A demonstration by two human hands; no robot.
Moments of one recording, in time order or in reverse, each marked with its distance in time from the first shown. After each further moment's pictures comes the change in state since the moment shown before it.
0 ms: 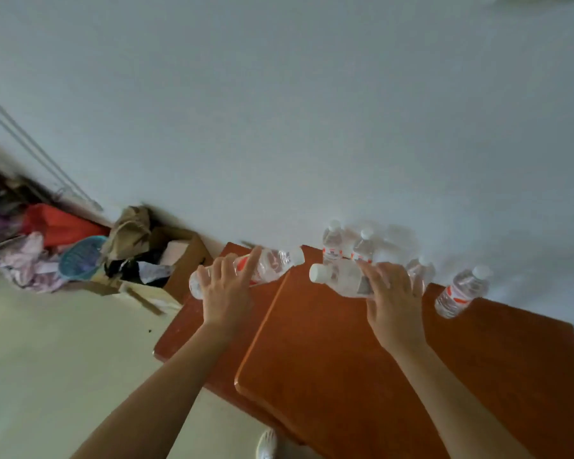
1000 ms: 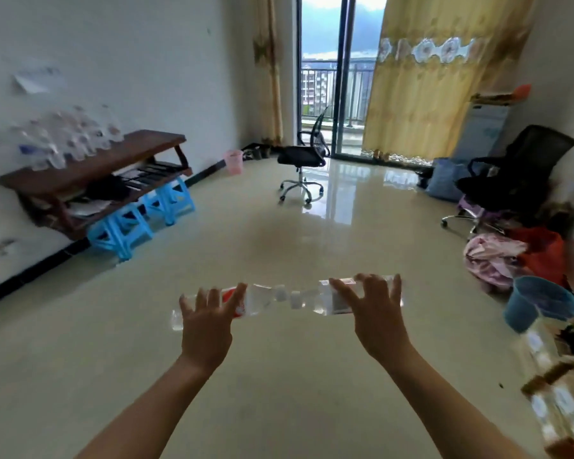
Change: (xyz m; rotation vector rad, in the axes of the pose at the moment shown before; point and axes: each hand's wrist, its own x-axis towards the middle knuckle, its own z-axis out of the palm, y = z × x) left_hand -0.878 -0.256 -0.317 0.463 -0.114 -1.551; right_hand -0.463 -0.734 -0.065 0.550 -0.129 -1.639
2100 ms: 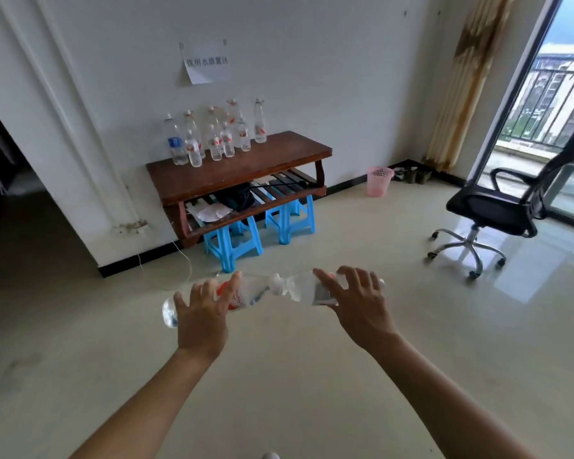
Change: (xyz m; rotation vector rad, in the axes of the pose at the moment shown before) left_hand 0.492 -0.403 0.171 0.096 -0.016 -0.546; right_hand 0.679 -0.241 0.424 0.347 -0.133 -0.533
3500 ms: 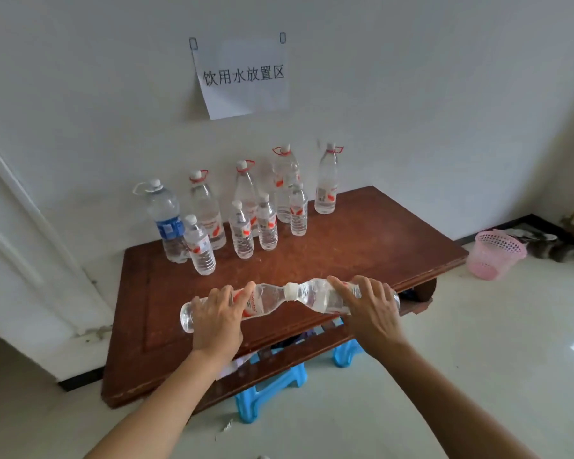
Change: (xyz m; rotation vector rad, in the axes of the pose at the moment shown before) left_hand 0.925 -0.299 0.280 0.003 -0.025 -0.129; right_hand 0.952 0.125 0.431 0.067 -0.078 -0.084
